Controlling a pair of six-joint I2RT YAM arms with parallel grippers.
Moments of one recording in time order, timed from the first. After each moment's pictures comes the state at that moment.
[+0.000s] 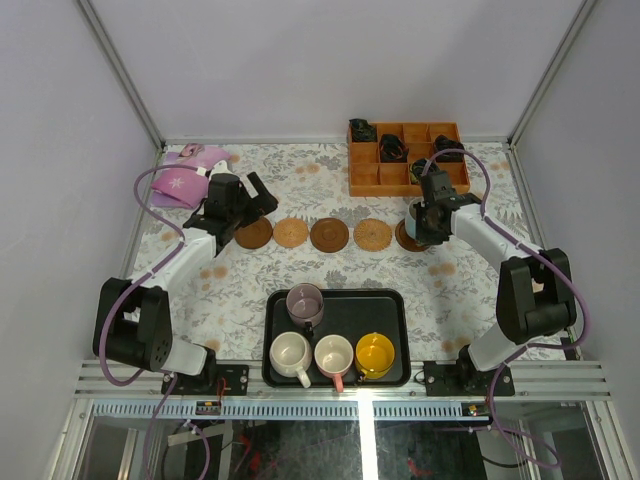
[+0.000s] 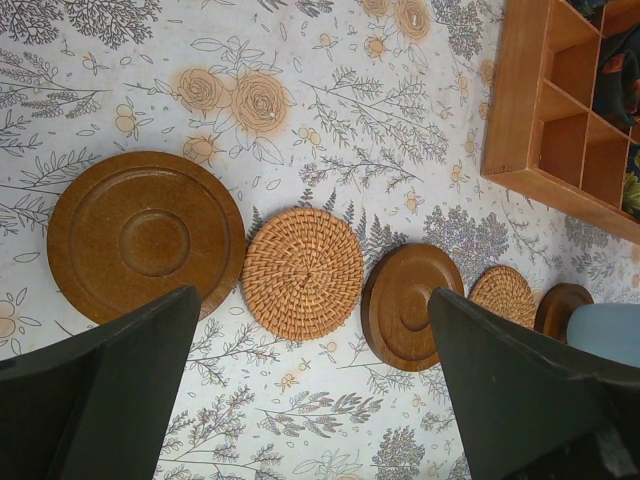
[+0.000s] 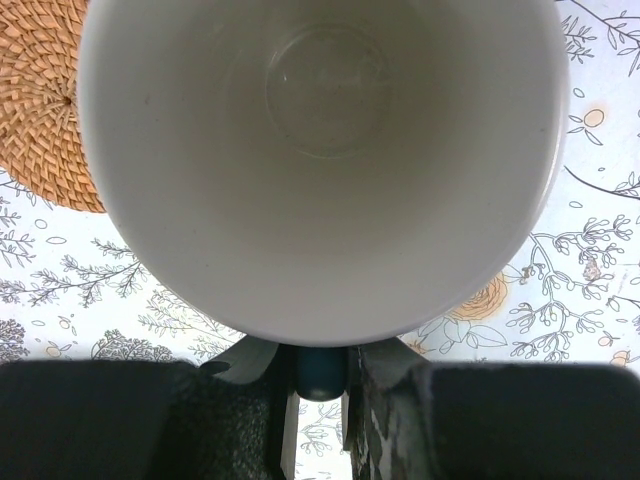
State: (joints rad) left arm -0.21 1.43 0.92 -0.08 -0.02 -0.68; right arm 0.26 1.59 1.11 -0.64 0.09 0.26
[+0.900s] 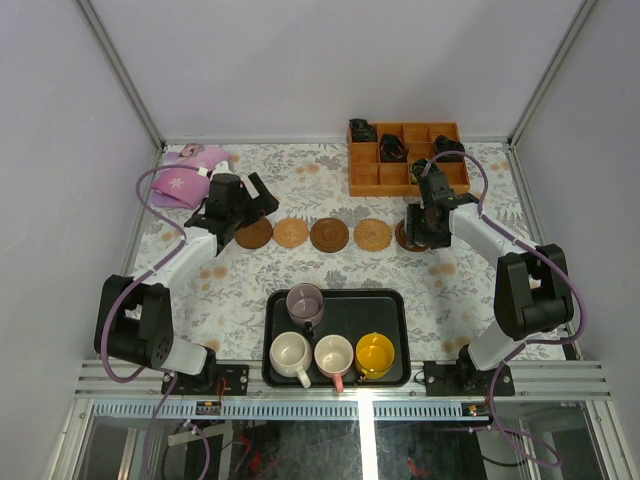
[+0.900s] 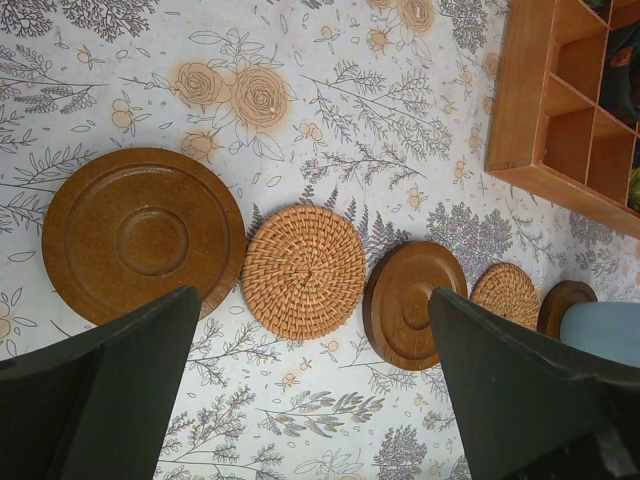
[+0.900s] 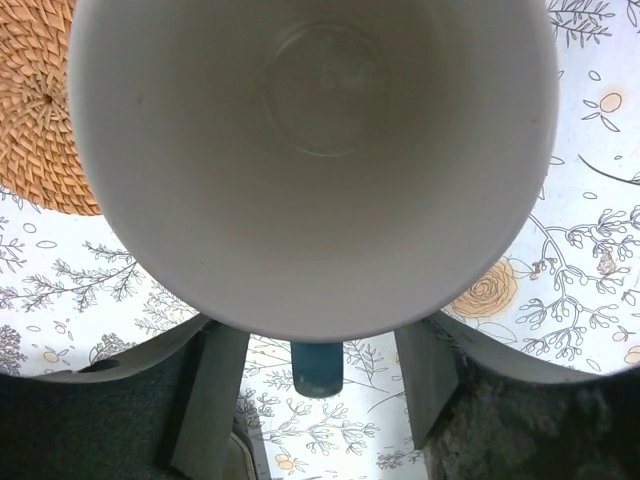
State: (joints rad) left arm -0.21 1.44 0.92 -0.08 -0.01 -0.68; right arm 0.26 1.62 1.11 -0.64 0.08 0.29
